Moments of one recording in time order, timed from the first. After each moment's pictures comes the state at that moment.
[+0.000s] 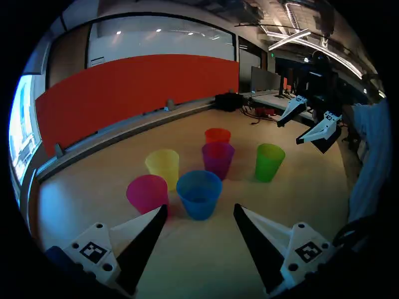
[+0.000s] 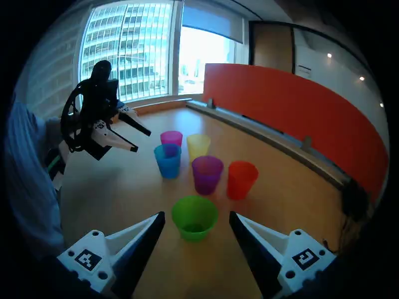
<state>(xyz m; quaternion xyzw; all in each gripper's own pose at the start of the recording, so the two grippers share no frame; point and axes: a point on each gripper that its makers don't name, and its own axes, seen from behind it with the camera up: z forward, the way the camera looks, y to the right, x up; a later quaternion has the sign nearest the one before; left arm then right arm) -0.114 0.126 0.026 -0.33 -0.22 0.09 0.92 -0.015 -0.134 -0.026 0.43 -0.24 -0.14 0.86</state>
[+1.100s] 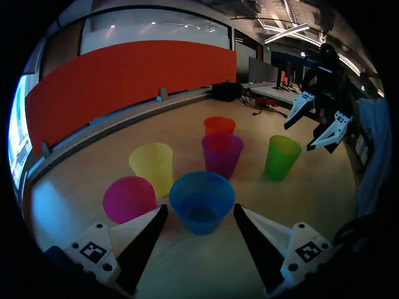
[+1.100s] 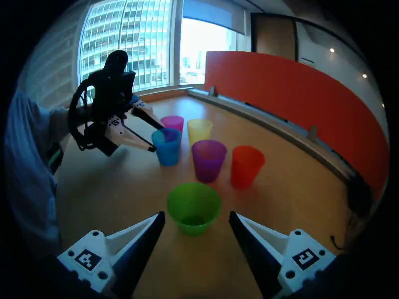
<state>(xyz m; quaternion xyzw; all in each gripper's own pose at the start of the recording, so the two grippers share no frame) -0.152 0.159 0.069 -0.34 -0.24 0.10 0.90 -0.050 -0.136 -0.022 0.43 -0.27 -0.15 0.85</state>
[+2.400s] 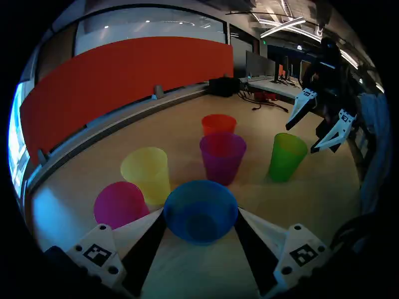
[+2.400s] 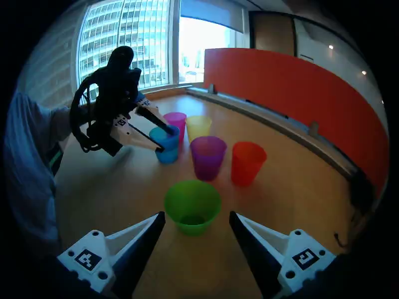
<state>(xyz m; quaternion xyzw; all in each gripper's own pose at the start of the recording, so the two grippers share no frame) -0.158 0.172 0.084 -0.35 -0.24 0.12 0.90 -0.060 -0.139 -0.020 0.43 -0.28 -0.15 0.85</state>
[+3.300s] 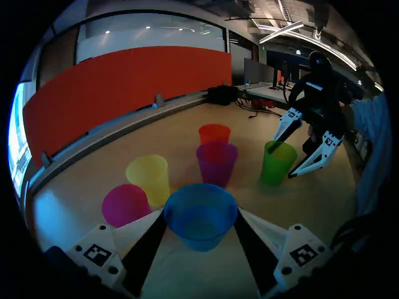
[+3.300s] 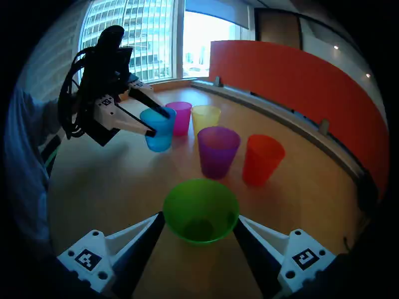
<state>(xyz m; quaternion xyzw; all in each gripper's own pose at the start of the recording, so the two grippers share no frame) -0.136 0.167 0.067 -0.35 -0.22 0.11 0.90 -0.096 -0.167 -0.008 0.44 -0.29 -0.16 0.84</state>
